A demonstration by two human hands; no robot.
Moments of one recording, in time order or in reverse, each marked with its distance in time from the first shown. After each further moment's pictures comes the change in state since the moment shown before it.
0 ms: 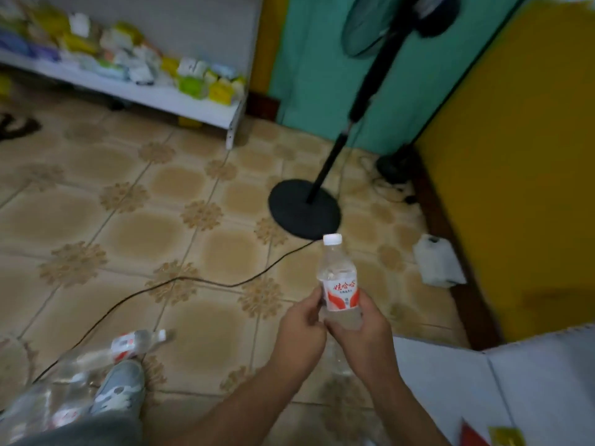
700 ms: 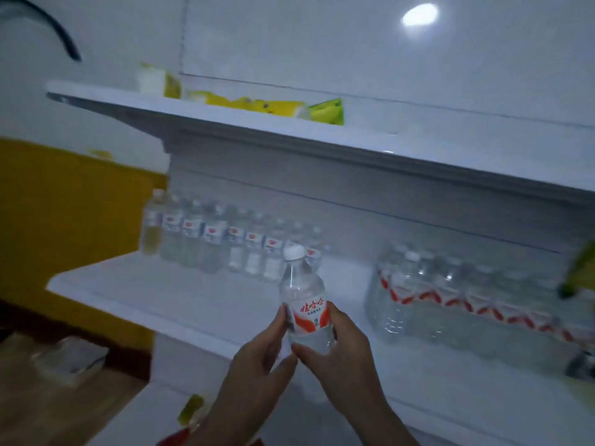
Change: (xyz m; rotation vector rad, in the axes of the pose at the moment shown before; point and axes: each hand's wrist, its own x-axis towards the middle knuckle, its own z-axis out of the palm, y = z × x) left_hand -0.391 0.174 0.331 -0.100 -1.371 0.495; right_hand -0.483 -0.061 -0.392 -0.154 1.186 0.262
